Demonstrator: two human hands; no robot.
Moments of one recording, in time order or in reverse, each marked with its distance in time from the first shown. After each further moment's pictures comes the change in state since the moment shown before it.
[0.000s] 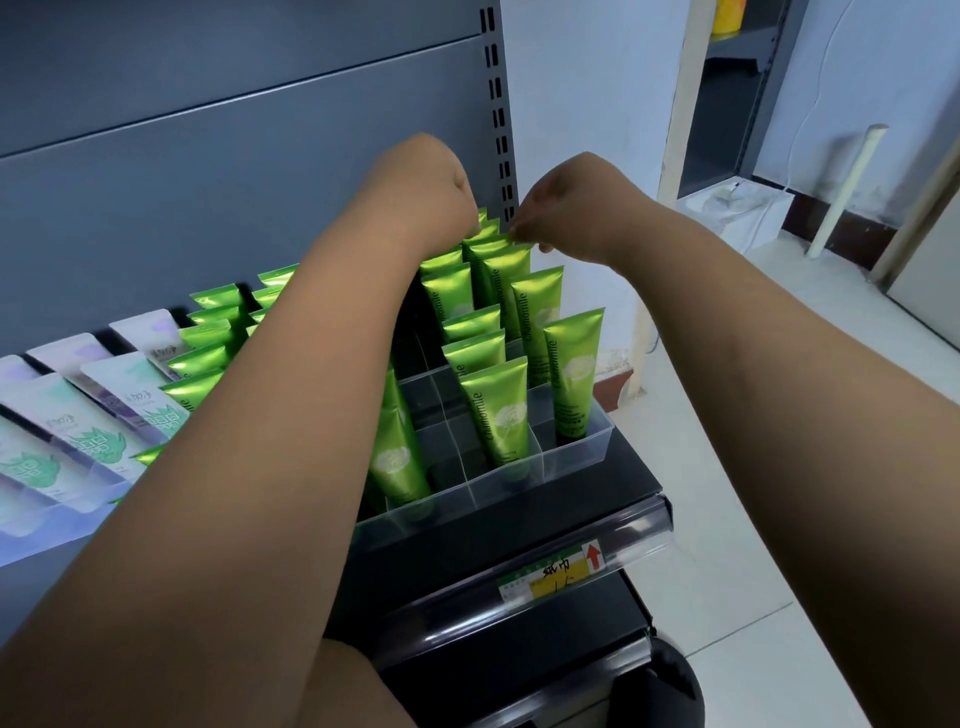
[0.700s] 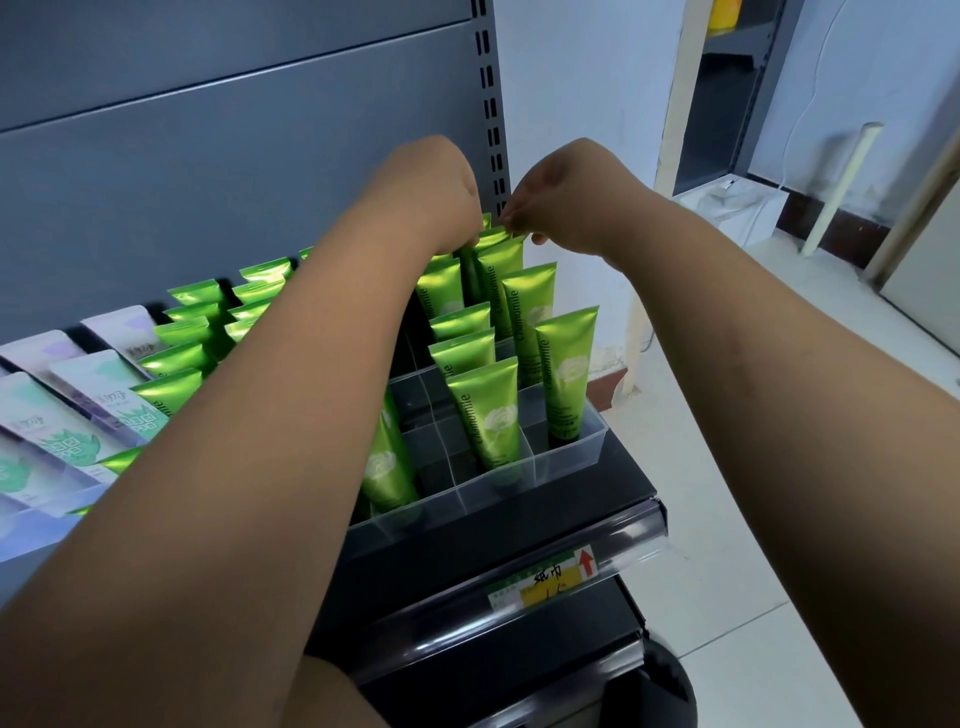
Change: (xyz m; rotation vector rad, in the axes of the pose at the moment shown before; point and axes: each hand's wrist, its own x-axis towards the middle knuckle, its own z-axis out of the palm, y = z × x) left_hand 0.009 0.006 0.015 0.080 -0.044 0.001; right_hand 0.004 0.001 0.000 0.055 0.006 0.010
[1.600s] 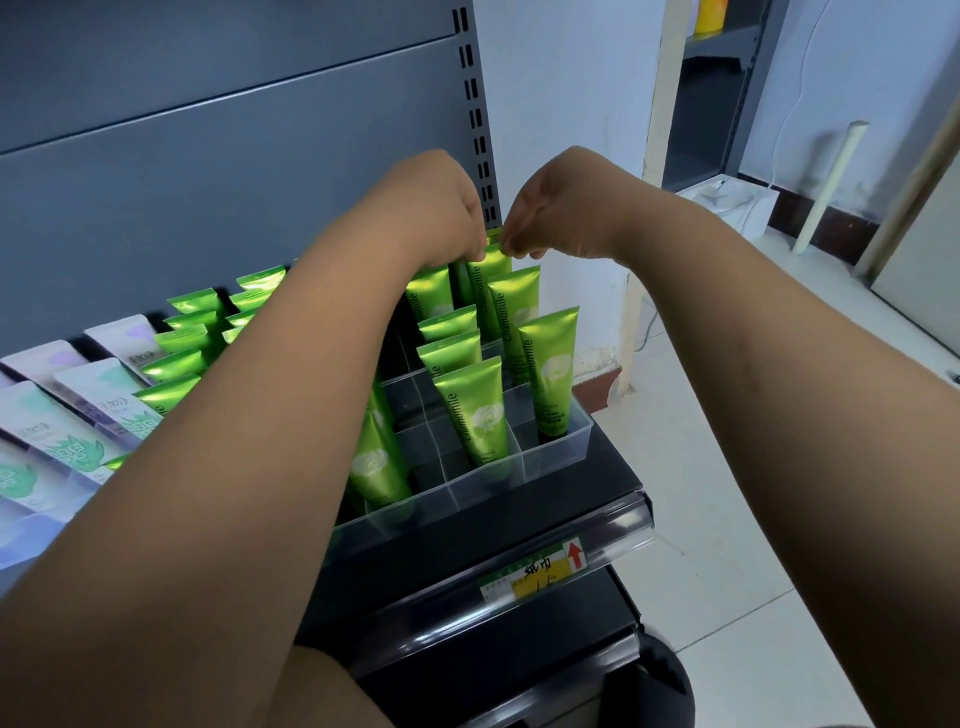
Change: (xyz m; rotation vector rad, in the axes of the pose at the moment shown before) left_hand -0.019 0.015 -0.010 -0.070 -0.130 0.024; right_hand -0.022 -0.004 -0.022 -0.098 -0.159 -0.039
